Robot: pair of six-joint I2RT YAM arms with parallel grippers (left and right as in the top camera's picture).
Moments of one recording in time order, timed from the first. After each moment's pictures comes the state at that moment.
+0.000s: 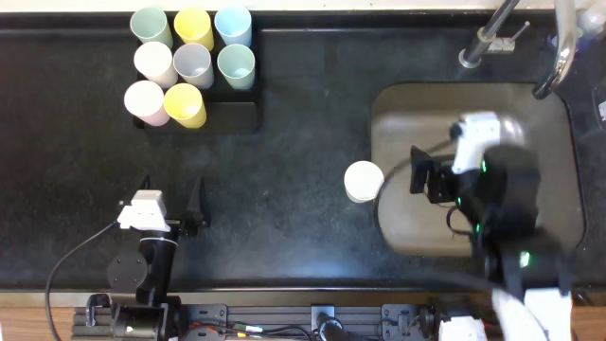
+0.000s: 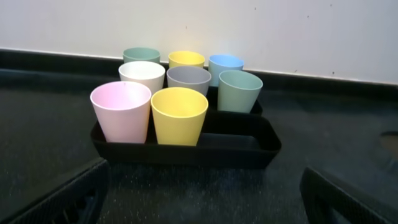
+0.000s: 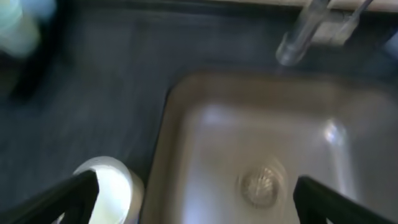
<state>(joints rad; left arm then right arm) -0.03 0.01 0.01 -0.08 0.05 -0.12 0.08 0.91 0.99 -0.85 -0.07 -0.01</state>
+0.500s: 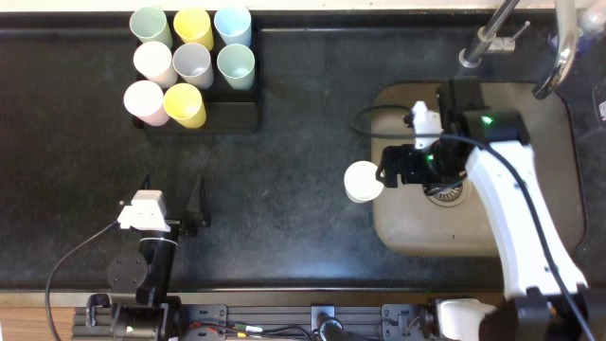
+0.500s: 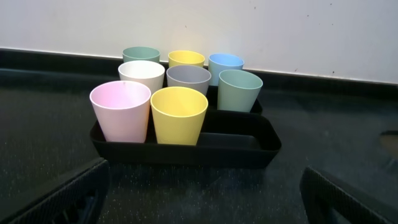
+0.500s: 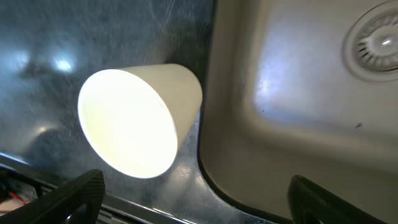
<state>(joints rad) -0.03 0.01 0.01 -0.08 0.05 -0.12 0.10 1.50 1.22 -1.25 -0.32 0.00</state>
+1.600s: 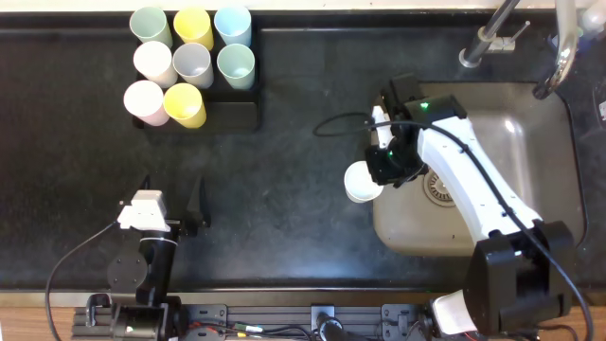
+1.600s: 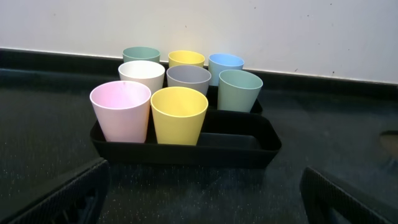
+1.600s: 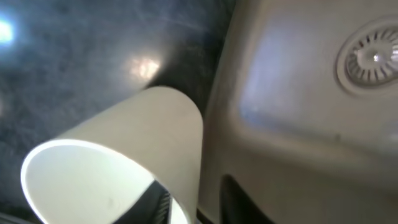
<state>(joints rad) -0.03 0.01 0.01 -0.08 0.05 -0.12 0.27 1.68 1.25 -1.16 -0.17 0.06</state>
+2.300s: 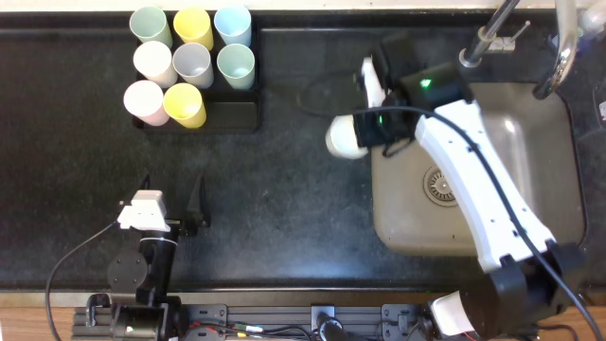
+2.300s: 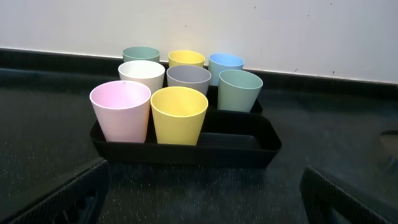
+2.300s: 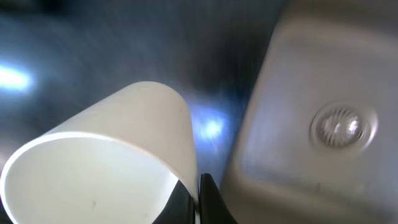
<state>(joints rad) -0.03 0.01 0.01 -0.08 0.05 -0.12 0.34 1.68 1.61 -1.23 -0.13 0.12</state>
